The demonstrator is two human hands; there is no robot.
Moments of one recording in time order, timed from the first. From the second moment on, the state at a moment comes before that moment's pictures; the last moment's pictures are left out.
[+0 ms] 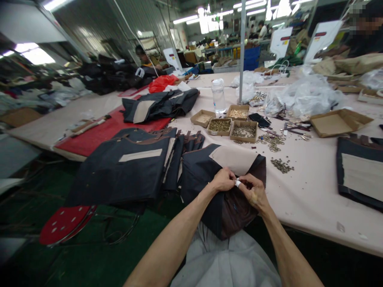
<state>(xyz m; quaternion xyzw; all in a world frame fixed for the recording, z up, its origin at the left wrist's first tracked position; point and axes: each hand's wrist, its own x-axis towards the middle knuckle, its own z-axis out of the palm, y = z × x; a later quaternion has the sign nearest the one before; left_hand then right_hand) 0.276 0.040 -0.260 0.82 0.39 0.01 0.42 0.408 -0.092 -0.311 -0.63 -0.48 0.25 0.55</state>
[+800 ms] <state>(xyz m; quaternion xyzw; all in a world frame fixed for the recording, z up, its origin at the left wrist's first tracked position) 0.262 -0.012 -0.278 0.84 0.38 0.16 0.34 0.423 -0.105 -0.331 -0.64 -0.43 0.32 0.55</state>
